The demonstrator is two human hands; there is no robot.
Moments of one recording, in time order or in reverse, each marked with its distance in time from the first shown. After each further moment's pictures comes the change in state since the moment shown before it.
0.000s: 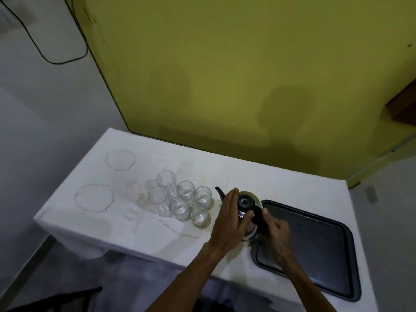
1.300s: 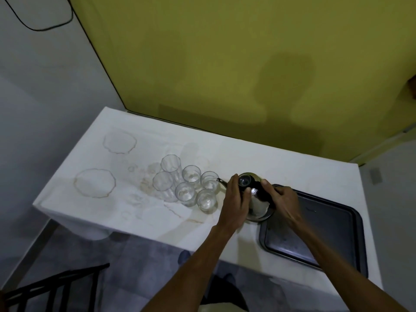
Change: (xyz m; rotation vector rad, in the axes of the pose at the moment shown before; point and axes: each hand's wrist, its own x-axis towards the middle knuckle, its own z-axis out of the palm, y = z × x) left_hand 0.024 -0.033 0.008 -0.210 0.073 -0.136; right_hand 0.069 -0.007 0.012 -0.574 -0.055 -0.027
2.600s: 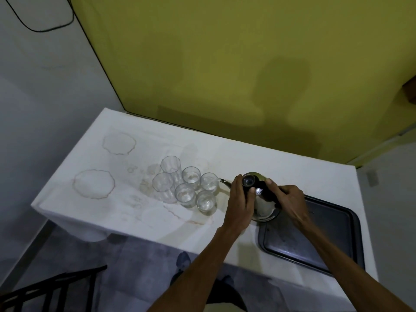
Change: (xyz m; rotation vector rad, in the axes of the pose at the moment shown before) left_hand -0.002 0.013 0.014 0.003 0.015 -0.087; right_hand -0.006 -0.015 -0.023 -0.072 0.029 -0.044
